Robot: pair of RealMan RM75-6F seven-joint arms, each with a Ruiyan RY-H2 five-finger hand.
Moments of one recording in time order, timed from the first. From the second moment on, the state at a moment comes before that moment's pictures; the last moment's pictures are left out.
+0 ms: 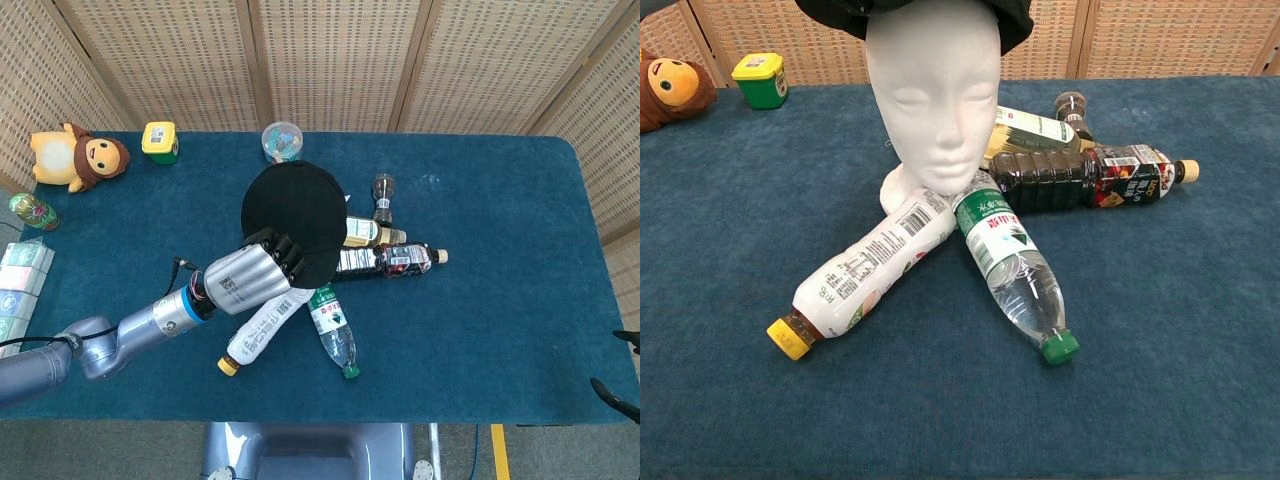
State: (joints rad) left arm -0.94 -1.37 -0.17 -1.40 1.91 1.28 0.57; right arm -0.11 -1.14 0.09 -1.47 -1.55 1.74 0.17
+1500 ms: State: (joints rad) left arm -0.80 -1.22 -0.18 -1.79 1.57 1.13 0.91; right arm -0.11 -1.14 0.09 -1.47 -1.56 1.75 0.17
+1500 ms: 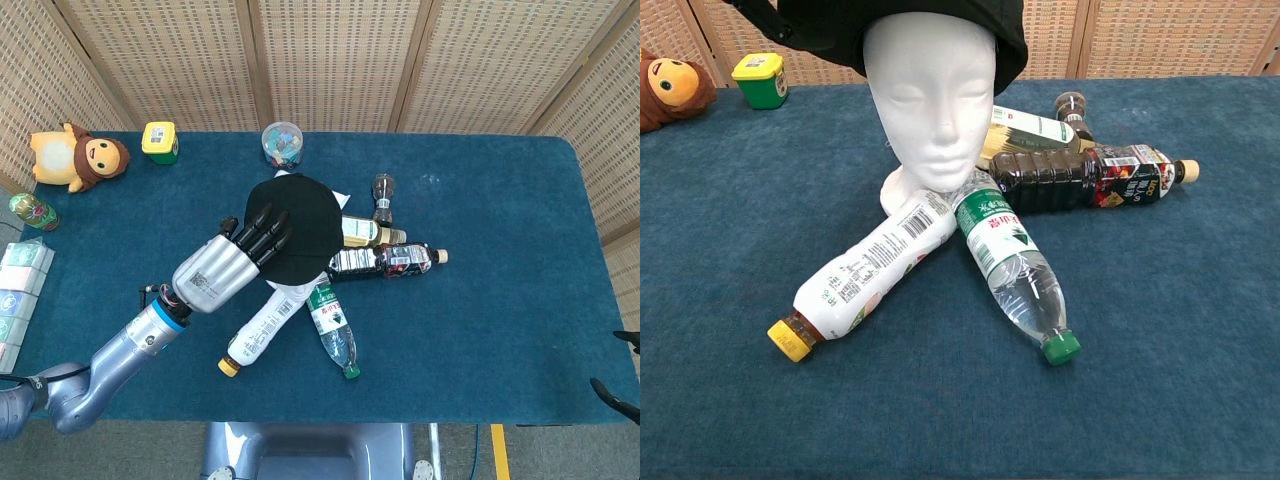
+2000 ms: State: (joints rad) left arm -0.69 -1.13 -0.16 -1.91 1.49 1.21 0.69; right arm -0.10 -1.14 0.09 -1.47 -1.56 1.74 0.16
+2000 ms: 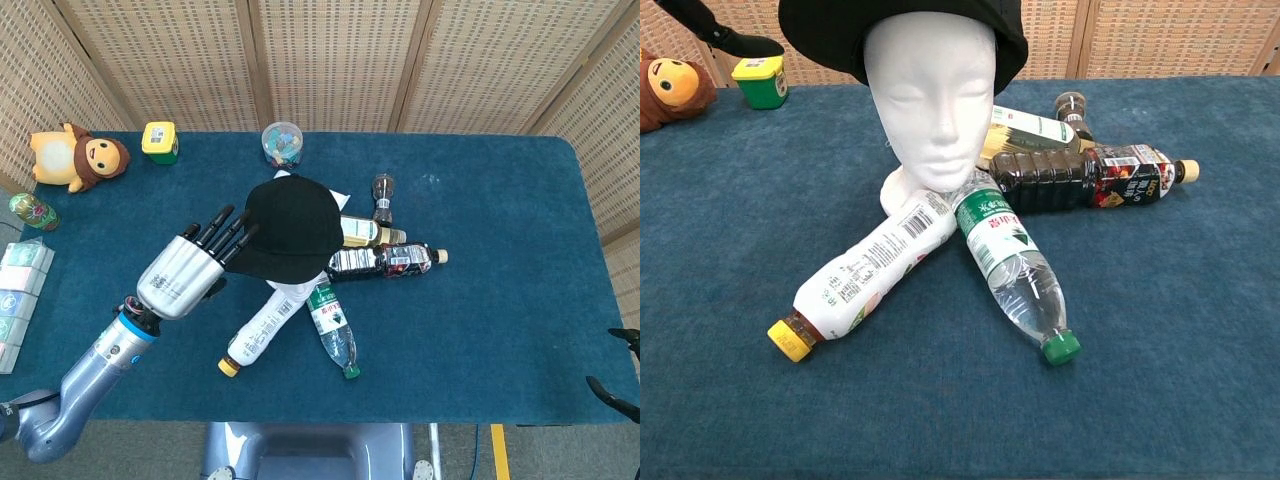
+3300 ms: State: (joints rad) left arm -0.09 -1.06 0.04 -1.84 1.35 1.63 0.18; right arm 0.00 -1.13 0.09 -1.53 -1.54 1.58 0.05
